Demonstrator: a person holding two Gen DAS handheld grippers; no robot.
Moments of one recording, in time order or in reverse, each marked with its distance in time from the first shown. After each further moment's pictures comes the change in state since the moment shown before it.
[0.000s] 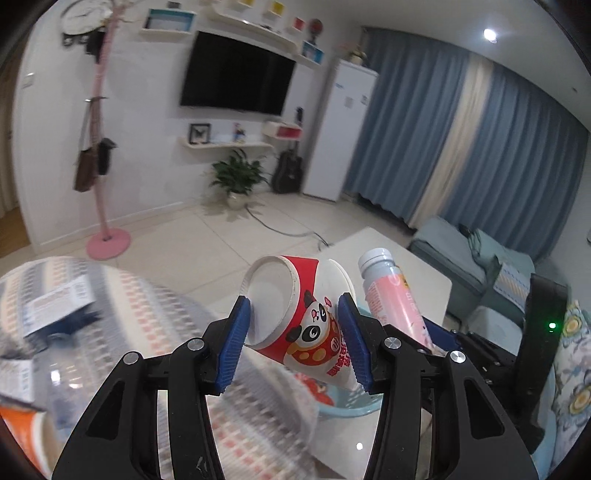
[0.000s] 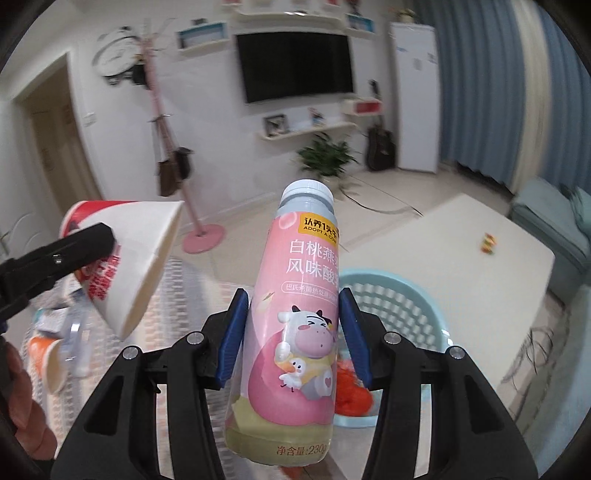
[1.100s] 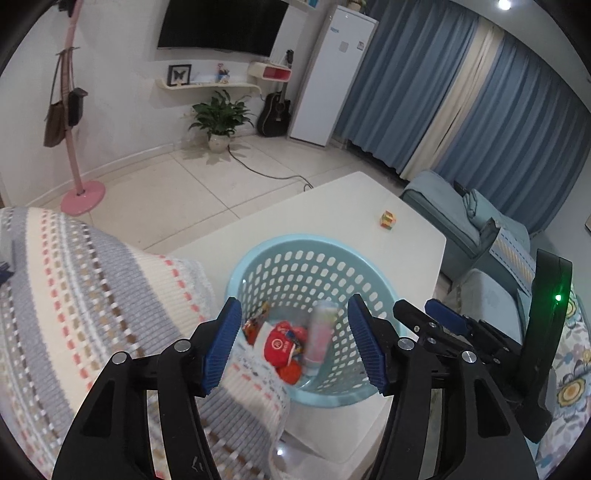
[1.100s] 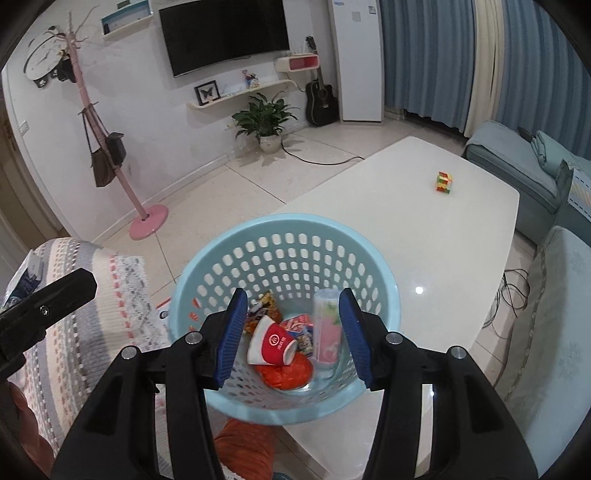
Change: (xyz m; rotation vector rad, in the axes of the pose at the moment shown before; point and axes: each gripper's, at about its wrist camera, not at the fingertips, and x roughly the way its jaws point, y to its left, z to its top) left arm 0.093 -0.012 -0.042 -0.032 0.198 -0.043; right arm 0.061 -0.073 -0.038 0.126 0.129 -0.149
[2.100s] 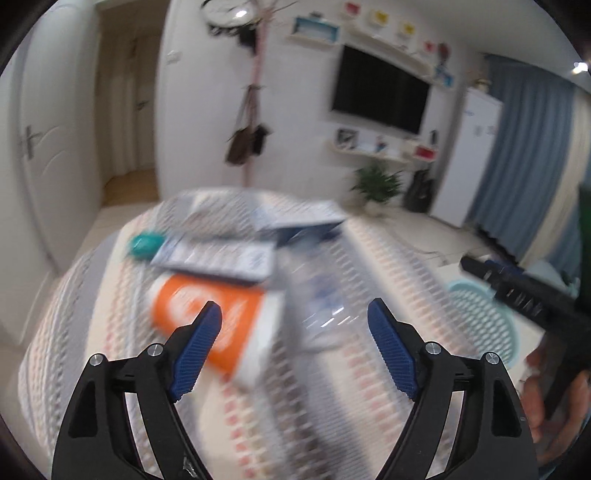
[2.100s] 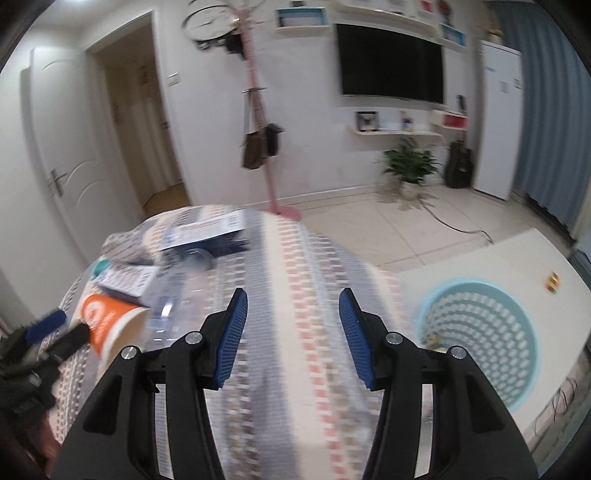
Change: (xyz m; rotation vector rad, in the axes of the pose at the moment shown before) left arm -0.231 0.156 -0.120 -0.264 -0.260 0.534; right arm -0.095 0.244 -0.040 -0.385 -0.112 0.398
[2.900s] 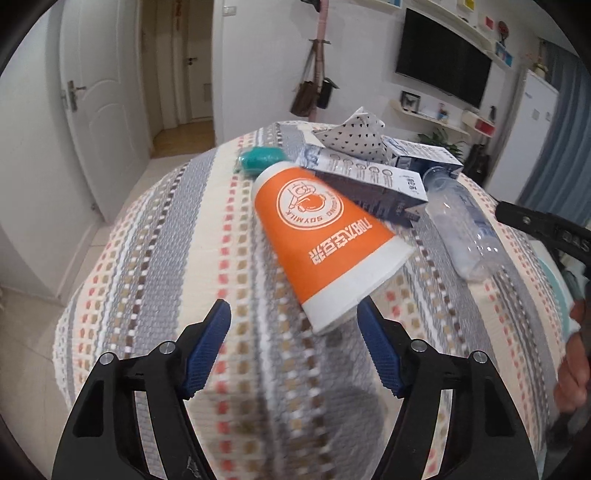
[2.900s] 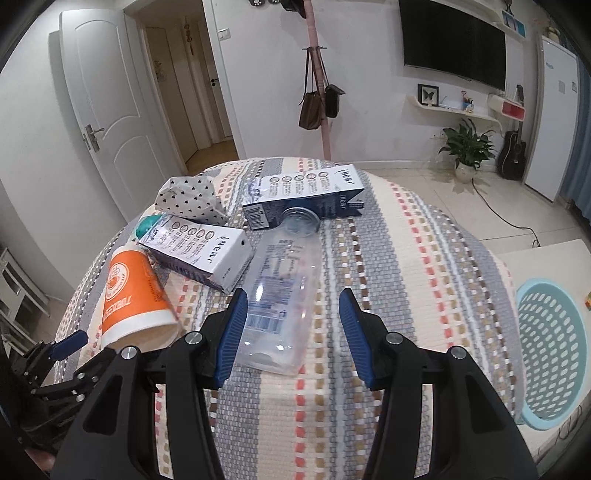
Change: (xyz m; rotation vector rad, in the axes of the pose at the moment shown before) left arm -0.001 0.113 -0.043 -0.072 0.150 0.144; right arm 0.065 0.098 -0.007 -0.088 0.152 0.152
